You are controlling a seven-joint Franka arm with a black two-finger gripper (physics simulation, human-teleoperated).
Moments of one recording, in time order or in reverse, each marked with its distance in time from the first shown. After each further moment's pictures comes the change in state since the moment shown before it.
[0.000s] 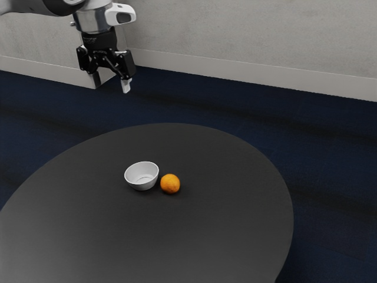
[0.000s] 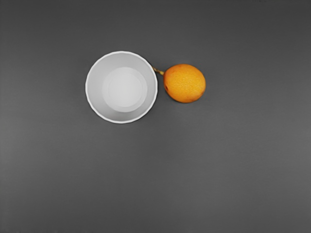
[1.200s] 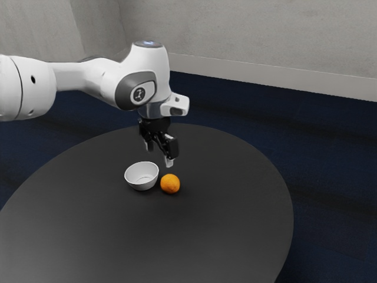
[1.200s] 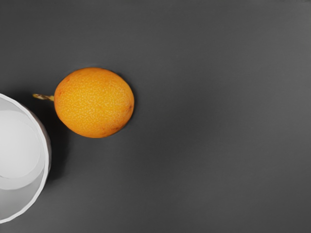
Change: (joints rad) arm -0.017 0.172 -0.124 -0.337 0.048 0.445 0.222
